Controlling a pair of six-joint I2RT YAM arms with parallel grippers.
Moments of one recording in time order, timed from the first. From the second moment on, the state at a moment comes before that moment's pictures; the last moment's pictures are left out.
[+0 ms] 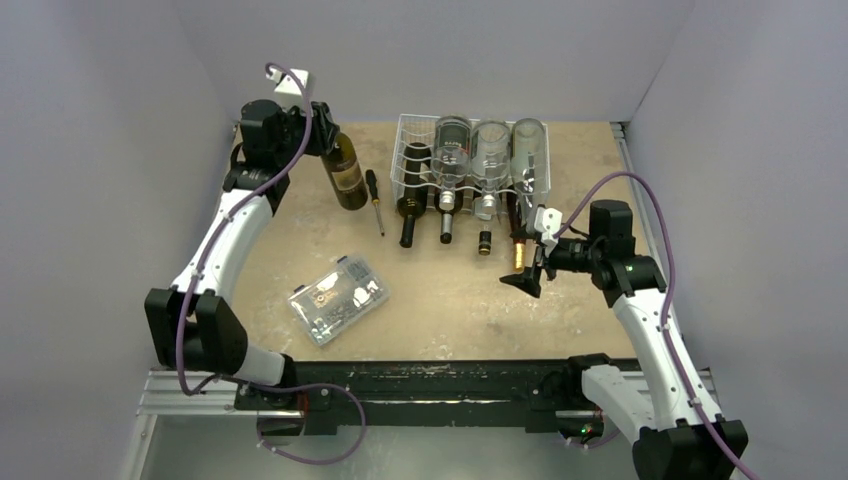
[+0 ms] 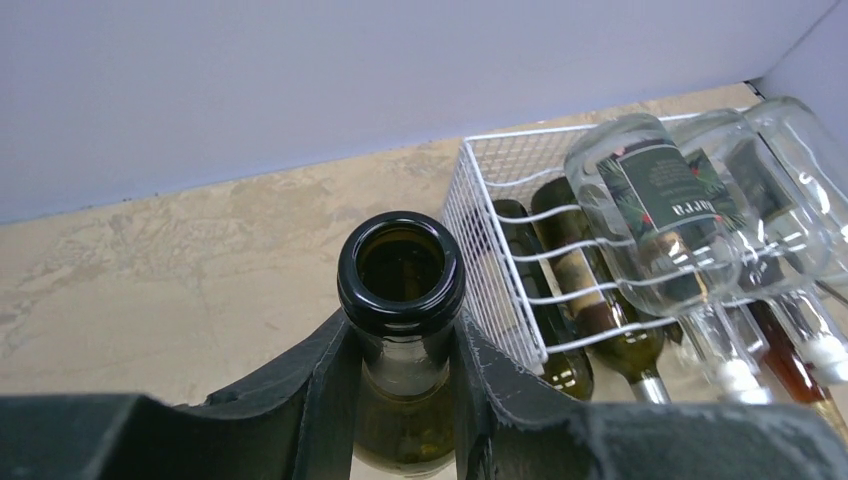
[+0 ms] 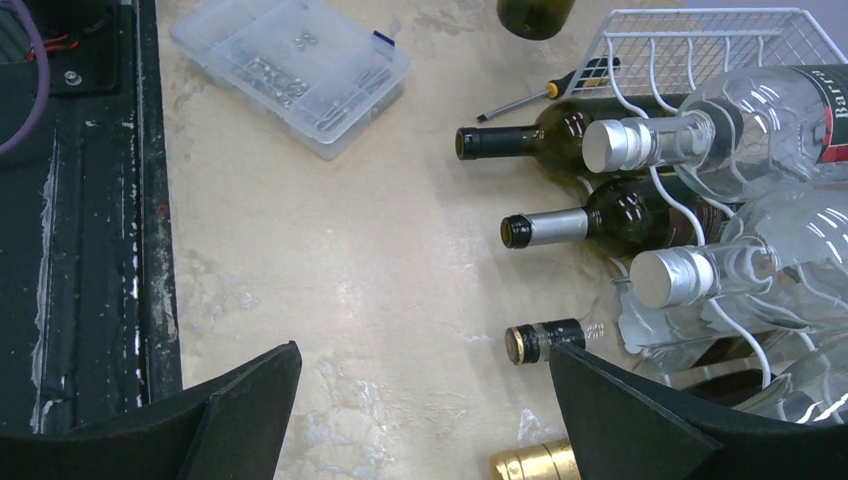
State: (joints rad) left arm -0.12 1.41 1.30 -0.09 0.24 -0.10; right arm 0.11 0.89 0.85 -0.65 -0.98 -0.77
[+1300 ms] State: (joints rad) left arm -0.07 1.92 1.64 0.07 0.20 0.05; right arm 0.10 0.92 0.85 -0.69 -0.98 -0.82
